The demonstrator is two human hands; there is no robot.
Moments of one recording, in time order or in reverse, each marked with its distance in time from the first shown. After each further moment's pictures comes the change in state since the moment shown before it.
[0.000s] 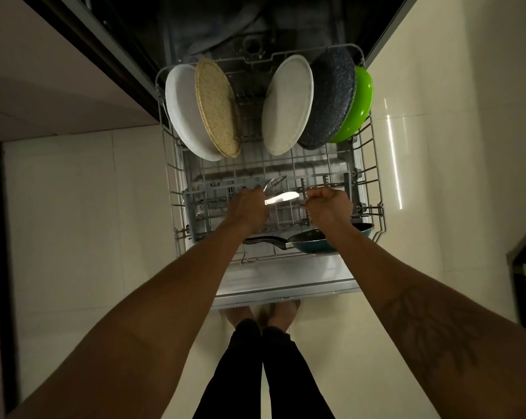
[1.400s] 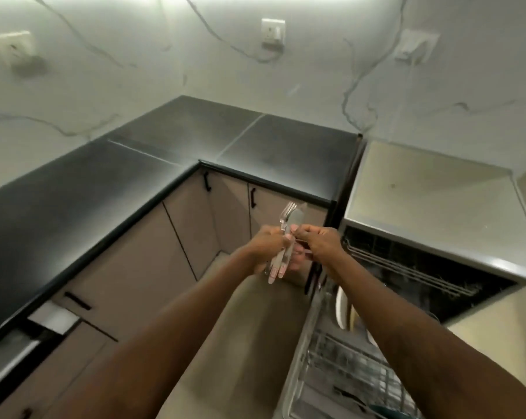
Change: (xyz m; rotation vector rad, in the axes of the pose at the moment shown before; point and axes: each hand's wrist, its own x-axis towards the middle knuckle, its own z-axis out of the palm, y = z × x) left_hand -0.519 -0.098 -0.503 -1.421 0.373 -0.050; right_hand -0.569 -0.428 -0.006 0.158 -0.728 -0.682
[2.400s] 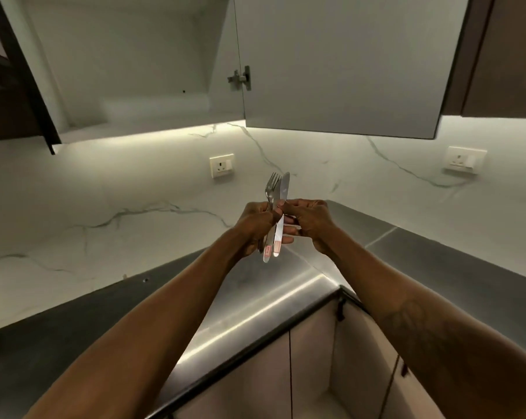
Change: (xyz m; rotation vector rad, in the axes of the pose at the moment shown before) left_hand -0.055 0.280 -0.377 -0.025 0.691 0.464; right_hand 0.197 -0.307 0.407 0.092 -0.595 -0.410
